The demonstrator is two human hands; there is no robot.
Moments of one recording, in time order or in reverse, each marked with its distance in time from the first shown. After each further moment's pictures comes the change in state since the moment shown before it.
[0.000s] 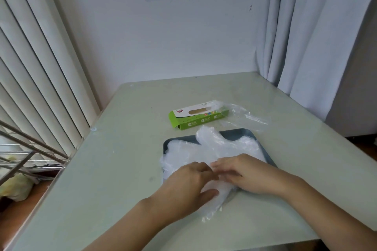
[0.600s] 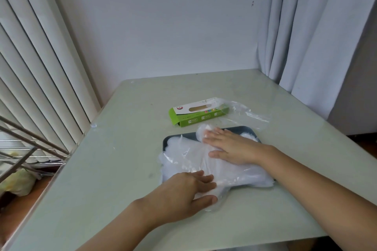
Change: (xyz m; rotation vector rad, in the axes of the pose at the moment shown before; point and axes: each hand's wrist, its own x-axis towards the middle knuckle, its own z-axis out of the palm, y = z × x) left_hand -0.014 -0.010 0.009 -0.122 -0.243 -0.087; right_hand 0.059 0.029 -0.016 -0.397 -0.088 0.032
